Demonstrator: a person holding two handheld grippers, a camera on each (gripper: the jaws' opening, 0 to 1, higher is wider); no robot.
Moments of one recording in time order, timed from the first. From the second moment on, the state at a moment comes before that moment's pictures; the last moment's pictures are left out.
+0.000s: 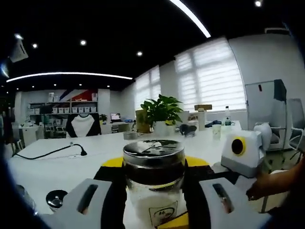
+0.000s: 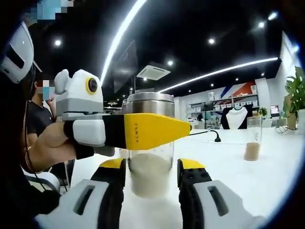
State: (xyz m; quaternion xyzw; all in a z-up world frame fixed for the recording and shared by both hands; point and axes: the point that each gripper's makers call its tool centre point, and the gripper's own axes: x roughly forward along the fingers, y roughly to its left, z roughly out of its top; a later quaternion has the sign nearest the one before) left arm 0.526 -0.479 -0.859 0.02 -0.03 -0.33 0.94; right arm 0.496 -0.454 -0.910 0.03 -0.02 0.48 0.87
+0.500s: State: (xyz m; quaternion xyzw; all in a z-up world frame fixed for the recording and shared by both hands) left arm 0.541 -0.470 -0.848 0.01 -0.03 -0.30 0.95; right arm 0.502 -0.482 -0.887 0.03 -0.03 0.46 0.89
